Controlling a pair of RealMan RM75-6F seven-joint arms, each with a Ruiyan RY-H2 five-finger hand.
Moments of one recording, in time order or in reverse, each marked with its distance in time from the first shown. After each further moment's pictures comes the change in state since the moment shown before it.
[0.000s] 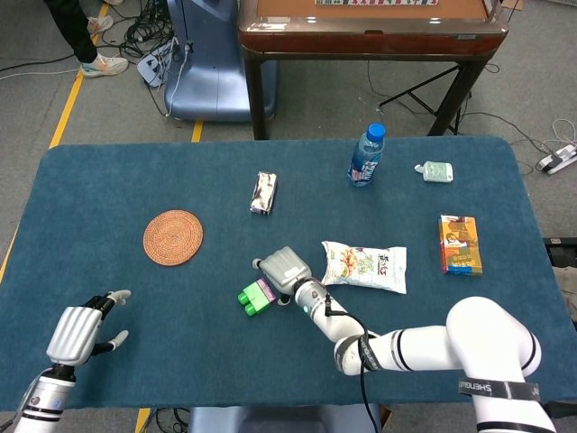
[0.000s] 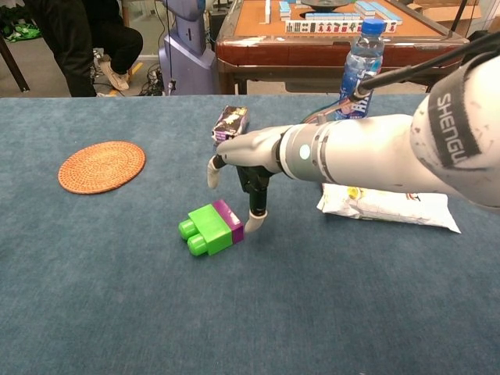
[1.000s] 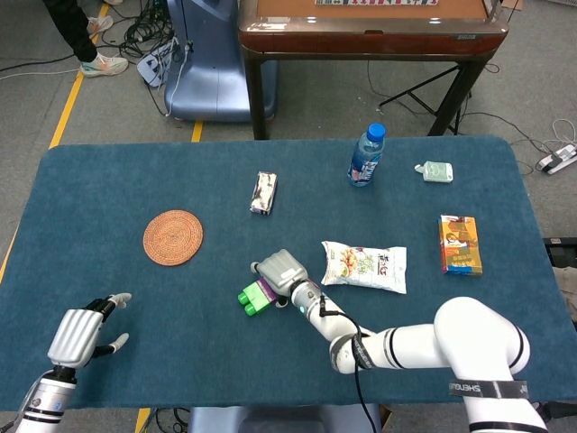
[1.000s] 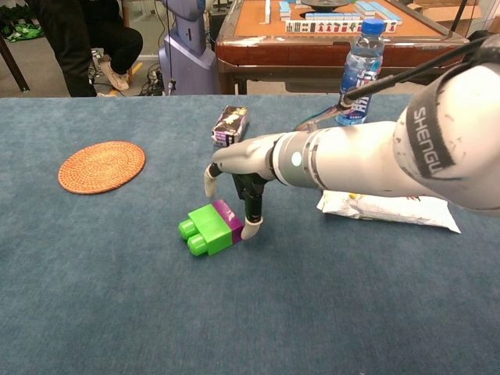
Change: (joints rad) left arm 0.005 -0.011 0.009 0.018 -0.002 -0.008 -0.010; right arm 0.043 -0.027 -0.035 0.050 0.014 -0.026 0.046
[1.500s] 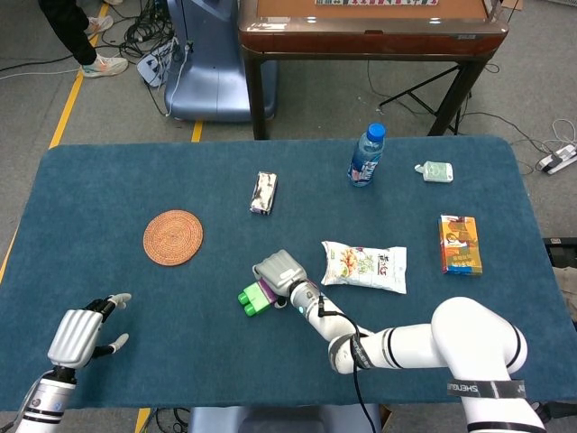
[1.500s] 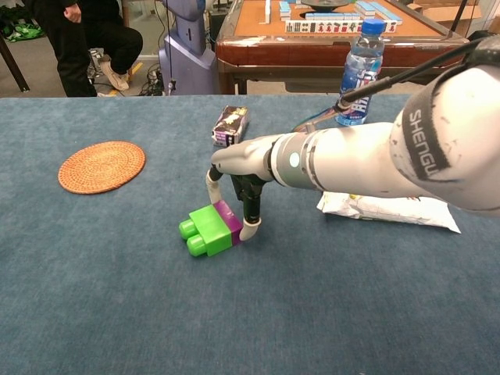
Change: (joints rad) left arm 0.001 0.000 0.000 0.001 -0.001 -0.001 -0.001; right arm 0.009 -0.004 -0.006 0.004 0.001 0.003 0.014
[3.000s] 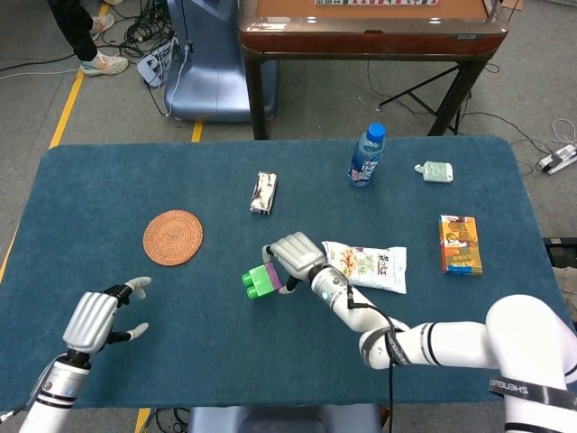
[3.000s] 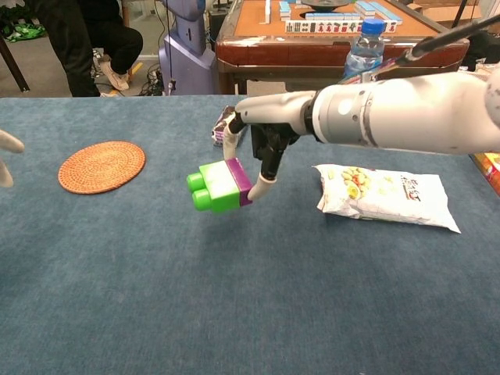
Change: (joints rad) left arm -0.084 0.059 -0.061 -0.183 0.014 -0.044 -0.015; right arm -0.139 0.188 0.065 -0.136 -0.235 0.012 0.244
